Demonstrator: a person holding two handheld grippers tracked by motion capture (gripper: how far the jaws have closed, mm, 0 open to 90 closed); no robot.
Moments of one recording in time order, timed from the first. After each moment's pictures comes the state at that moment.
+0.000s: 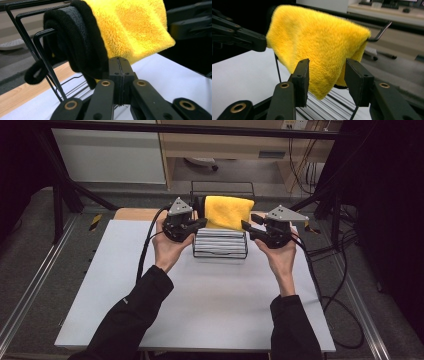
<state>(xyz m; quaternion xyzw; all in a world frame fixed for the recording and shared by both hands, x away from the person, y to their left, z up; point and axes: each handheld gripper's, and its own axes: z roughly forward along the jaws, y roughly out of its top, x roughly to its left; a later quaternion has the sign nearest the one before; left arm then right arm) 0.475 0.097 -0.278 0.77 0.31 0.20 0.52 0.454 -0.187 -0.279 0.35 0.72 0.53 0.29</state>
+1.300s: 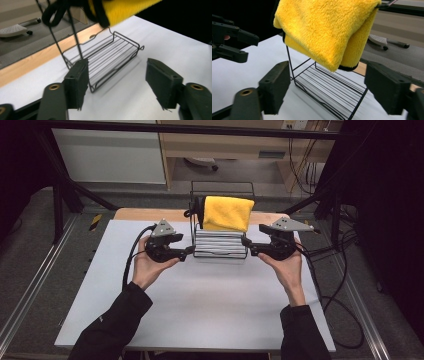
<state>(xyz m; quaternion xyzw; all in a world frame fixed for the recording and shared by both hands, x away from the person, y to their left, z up) 0.442 0.149 -0.320 0.80 0.31 0.19 0.48 0.433 -0.199 -0.293 0.36 0.73 0.52 0.25</state>
